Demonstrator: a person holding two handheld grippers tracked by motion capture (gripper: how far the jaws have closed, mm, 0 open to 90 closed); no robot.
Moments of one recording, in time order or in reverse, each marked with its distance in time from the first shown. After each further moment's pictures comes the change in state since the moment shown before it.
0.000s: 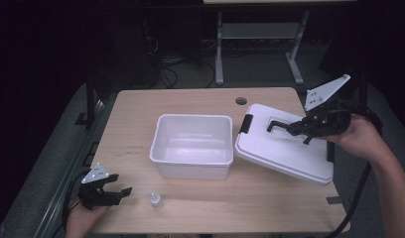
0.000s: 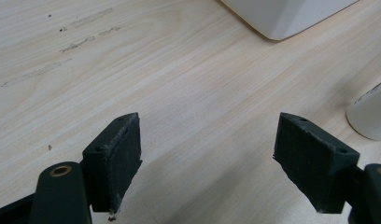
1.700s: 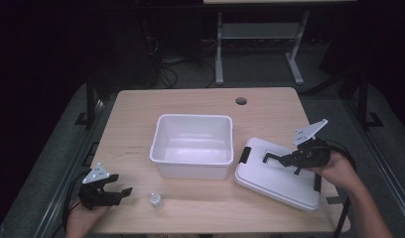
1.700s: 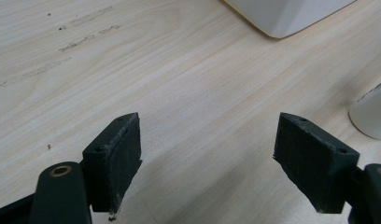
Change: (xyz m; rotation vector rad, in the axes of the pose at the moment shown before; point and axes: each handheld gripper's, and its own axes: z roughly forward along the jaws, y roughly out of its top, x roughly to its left) left arm 0.000 0.000 0.001 0.008 0.005 0.008; right arm 0.010 -0.086 0.099 0.013 0.096 0.112
